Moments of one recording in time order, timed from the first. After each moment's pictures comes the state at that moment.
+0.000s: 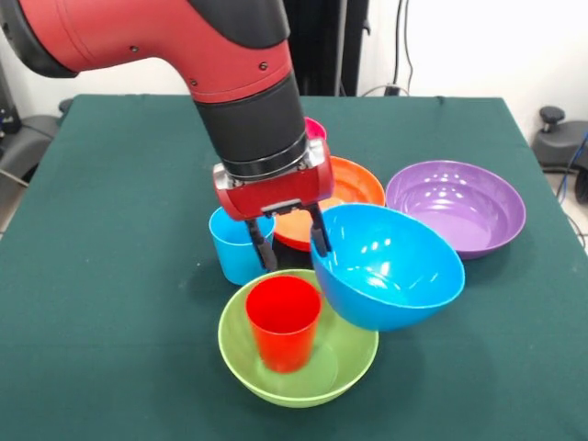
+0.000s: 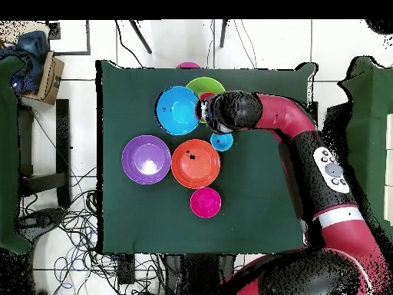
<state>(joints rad) -0.71 -0.42 0.67 1.35 -0.42 0.78 1.61</state>
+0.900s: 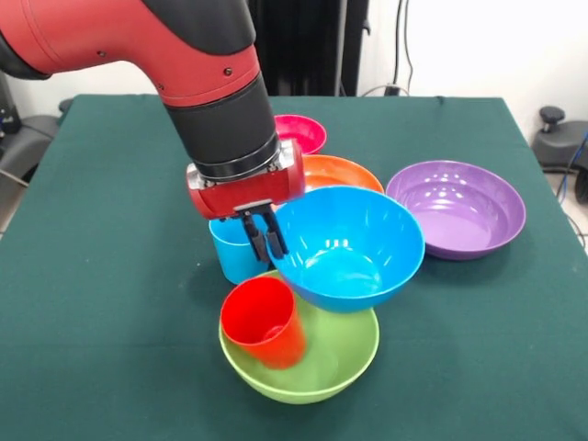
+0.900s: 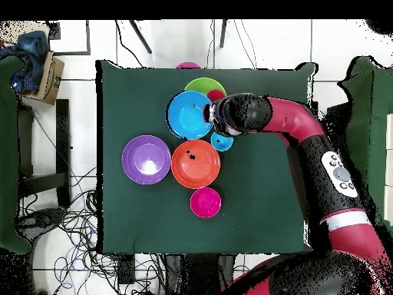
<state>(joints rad) -0.74 -0.41 0.67 1.35 -0.43 0.80 1.61</state>
